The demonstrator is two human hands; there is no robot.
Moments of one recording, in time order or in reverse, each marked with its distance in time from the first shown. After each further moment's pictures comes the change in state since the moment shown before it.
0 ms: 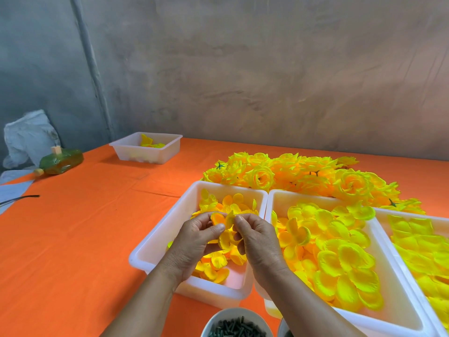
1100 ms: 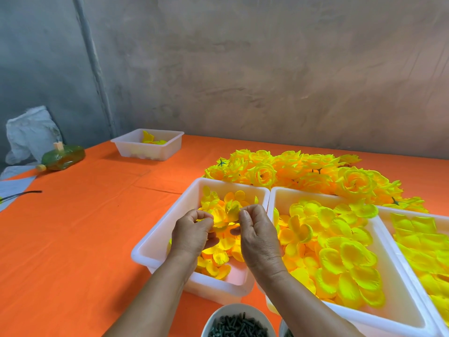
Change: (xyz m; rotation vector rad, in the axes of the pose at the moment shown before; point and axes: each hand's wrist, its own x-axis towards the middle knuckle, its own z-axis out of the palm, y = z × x) left_hand 0.009 -0.002 0.007 0.127 0.516 -0.088; right_hand 0.002 0.011 0.007 -0.280 0.118 -0.237
